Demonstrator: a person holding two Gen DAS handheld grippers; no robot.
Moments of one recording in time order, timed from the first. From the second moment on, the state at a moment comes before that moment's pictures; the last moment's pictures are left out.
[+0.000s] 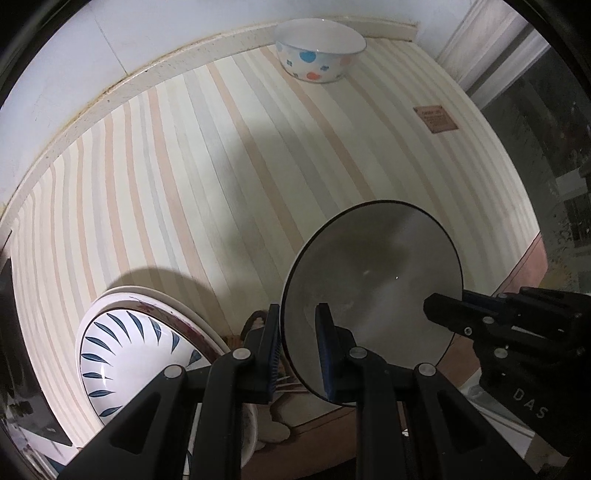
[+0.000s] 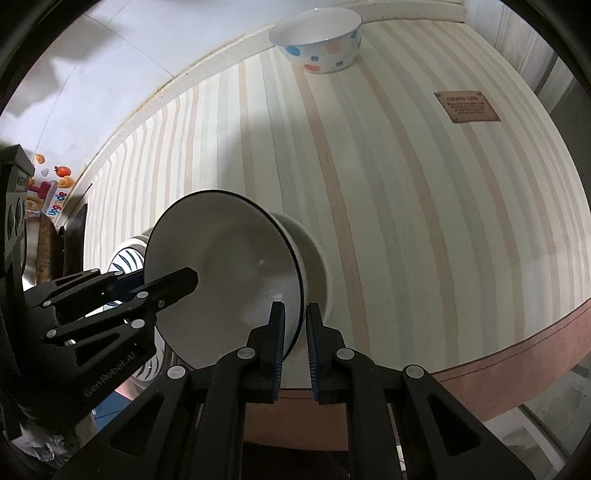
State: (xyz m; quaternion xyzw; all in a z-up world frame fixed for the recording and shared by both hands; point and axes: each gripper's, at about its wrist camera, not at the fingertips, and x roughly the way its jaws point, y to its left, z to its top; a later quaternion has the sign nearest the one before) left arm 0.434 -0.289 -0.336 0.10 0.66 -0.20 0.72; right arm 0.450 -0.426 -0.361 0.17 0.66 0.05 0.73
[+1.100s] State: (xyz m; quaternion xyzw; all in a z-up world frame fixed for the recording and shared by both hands) left arm 0.427 -0.280 -0.297 0.06 0.67 -0.19 0.72; right arm 0.451 -0.432 -0.353 0.17 0.68 0.06 0.71
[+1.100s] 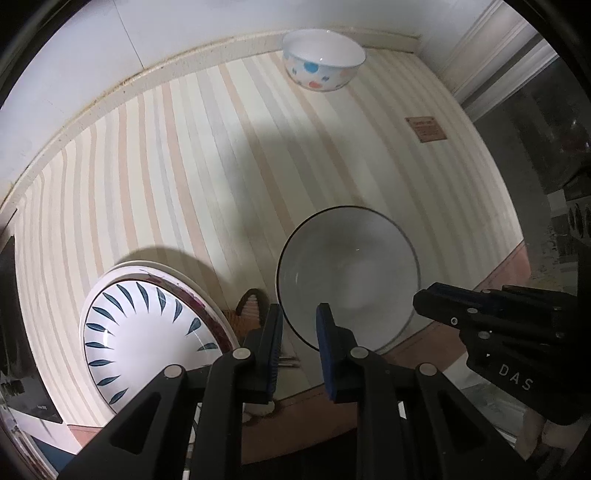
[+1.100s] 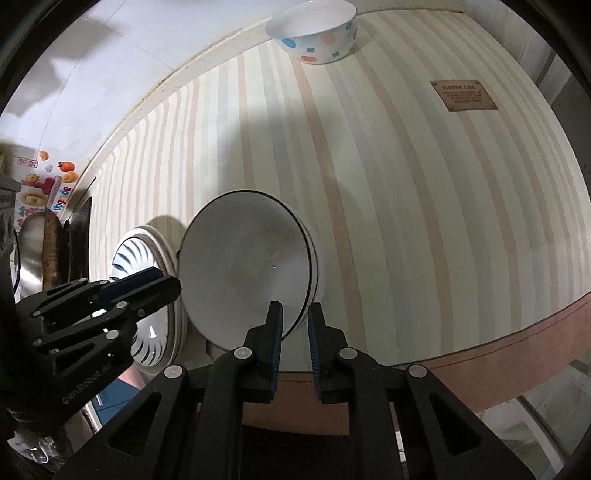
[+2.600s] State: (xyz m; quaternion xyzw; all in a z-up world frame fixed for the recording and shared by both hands) left arm 0.714 -0.376 -0.388 0.01 0.68 -0.18 0.71; right arm 0.735 -0.550 -0.417 0.25 0.63 0.01 0.74
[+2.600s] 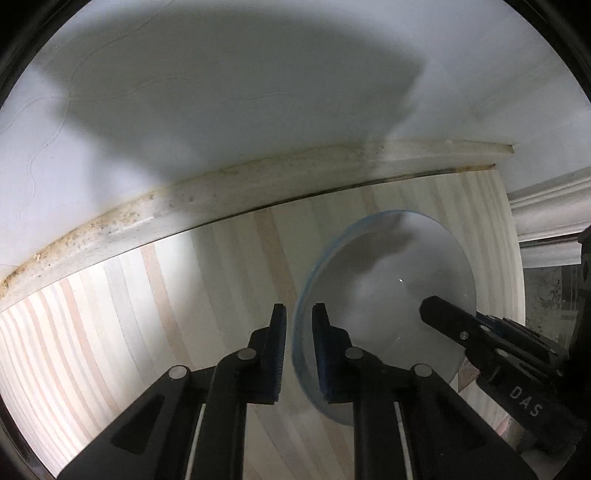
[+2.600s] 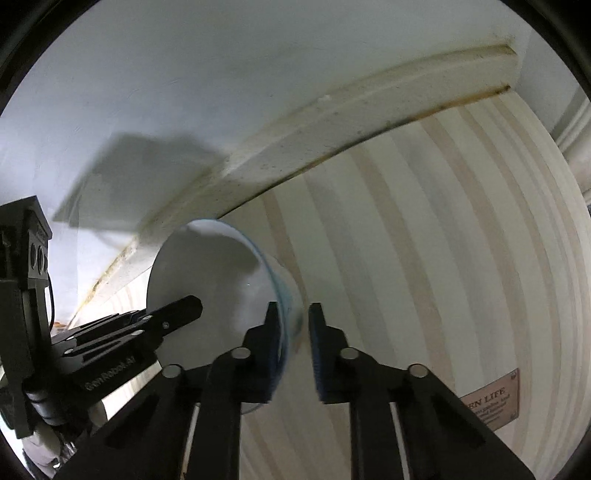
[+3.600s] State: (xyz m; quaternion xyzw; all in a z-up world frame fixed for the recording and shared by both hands) left arm 0.591 -0.334 -0.278 0.03 0.64 -0.20 0.74; right arm 0.626 -0.499 -0.310 0.22 0.61 0.03 0.76
